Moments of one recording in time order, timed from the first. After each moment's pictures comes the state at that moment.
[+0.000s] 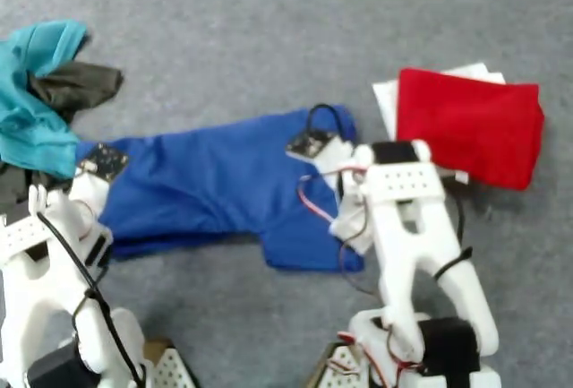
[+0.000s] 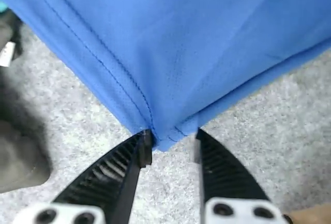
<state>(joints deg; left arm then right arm) -34.5 -29.8 56.2 62.6 -53.8 -5.9 -20.0 40.0 85.1 44.8</state>
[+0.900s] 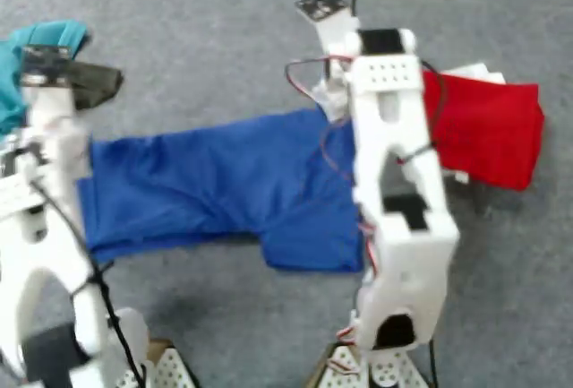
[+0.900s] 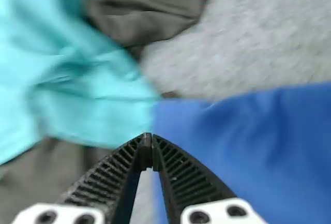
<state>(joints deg) -24.0 -20.8 36.5 44.6 -17.5 -6.3 30.9 -33.4 88.0 24.1</state>
